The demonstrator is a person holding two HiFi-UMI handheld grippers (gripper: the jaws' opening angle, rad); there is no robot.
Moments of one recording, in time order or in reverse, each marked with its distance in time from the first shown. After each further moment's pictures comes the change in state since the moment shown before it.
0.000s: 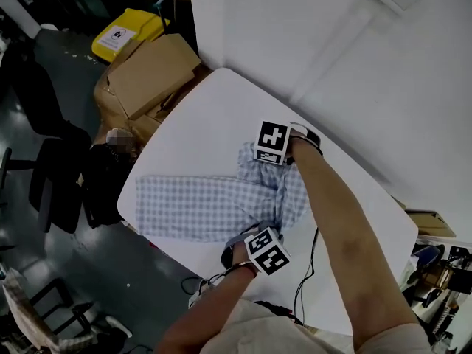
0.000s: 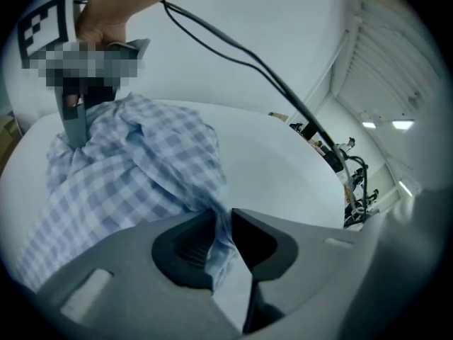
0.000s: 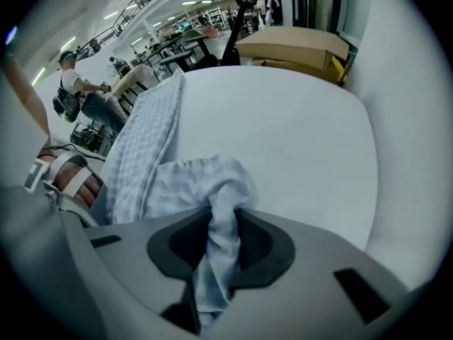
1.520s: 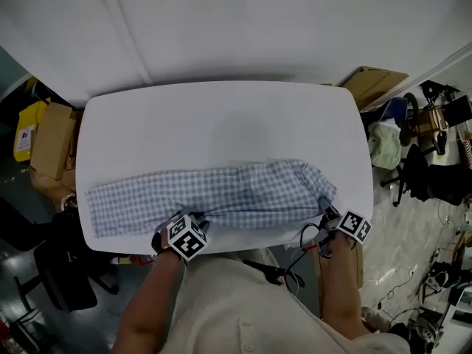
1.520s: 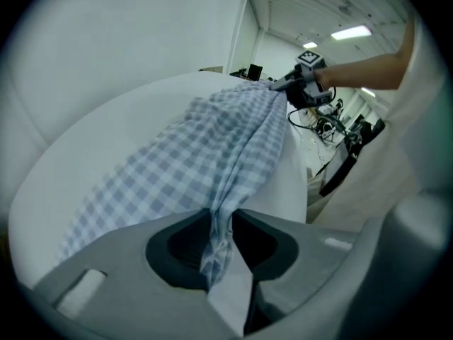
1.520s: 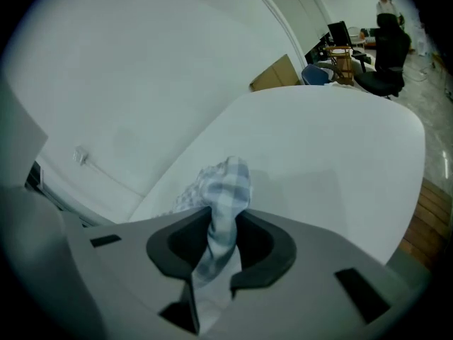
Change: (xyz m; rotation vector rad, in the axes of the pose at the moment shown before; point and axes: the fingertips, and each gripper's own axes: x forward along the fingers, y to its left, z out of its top) left arm -0.008 -0.088 -0.111 0.563 0.247 -0.099; right arm -0.008 0.494 -0.444 2.295 -1.242 -0.622
